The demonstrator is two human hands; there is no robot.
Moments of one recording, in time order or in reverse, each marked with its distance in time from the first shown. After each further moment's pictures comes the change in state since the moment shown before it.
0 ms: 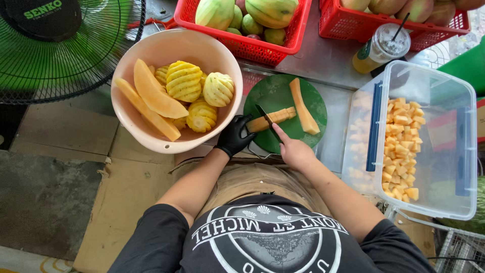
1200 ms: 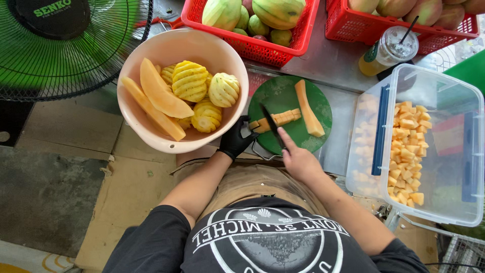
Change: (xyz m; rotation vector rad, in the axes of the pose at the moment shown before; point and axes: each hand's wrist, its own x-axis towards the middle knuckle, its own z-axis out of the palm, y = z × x) left_hand -0.012 -0.015 0.013 -0.144 0.060 -0.178; right_hand -0.033 -0.016 -0.010 0.090 0.016 -0.008
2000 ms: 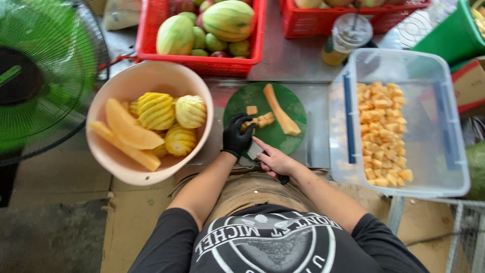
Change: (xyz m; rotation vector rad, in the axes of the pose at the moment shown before) left_hand 0.058 0.070 0.050 -0.055 0.144 0.252; right_hand 0.041 0.045 0.032 1.126 -0.350 0.021
